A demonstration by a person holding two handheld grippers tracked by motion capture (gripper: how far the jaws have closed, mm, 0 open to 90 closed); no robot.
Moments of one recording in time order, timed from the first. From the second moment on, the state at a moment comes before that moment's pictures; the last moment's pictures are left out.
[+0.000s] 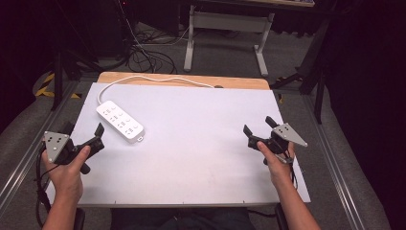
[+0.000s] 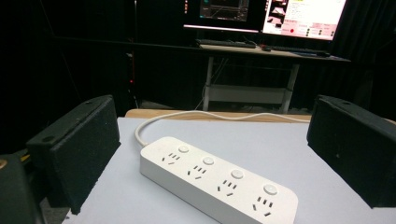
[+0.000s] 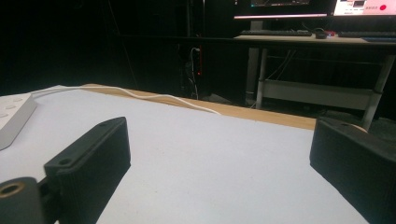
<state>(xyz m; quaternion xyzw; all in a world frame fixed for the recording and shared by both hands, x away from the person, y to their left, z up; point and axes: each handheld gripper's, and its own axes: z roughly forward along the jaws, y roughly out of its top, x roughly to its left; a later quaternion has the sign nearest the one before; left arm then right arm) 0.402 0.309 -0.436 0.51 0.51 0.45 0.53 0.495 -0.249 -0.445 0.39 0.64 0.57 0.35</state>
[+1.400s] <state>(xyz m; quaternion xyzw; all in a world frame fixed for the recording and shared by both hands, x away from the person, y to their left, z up) 0.398 0.325 -0.431 0.49 0.52 0.47 0.52 0.494 -0.252 -0.446 0.39 0.63 0.57 0.35</state>
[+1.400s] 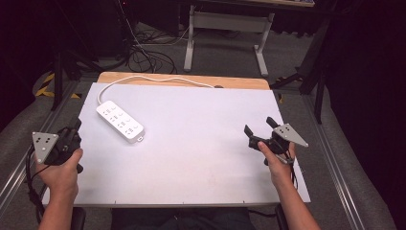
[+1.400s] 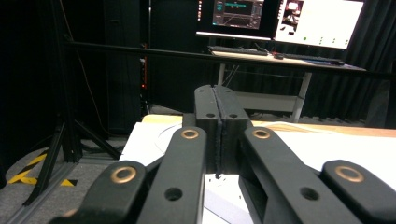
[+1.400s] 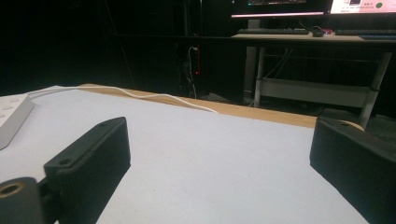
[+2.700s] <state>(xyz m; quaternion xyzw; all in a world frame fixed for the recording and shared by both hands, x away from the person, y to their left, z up) 0.454 0.291 -0.404 0.61 0.49 0.38 0.49 0.491 -0.257 -0.446 0.40 0.63 0.57 0.35</state>
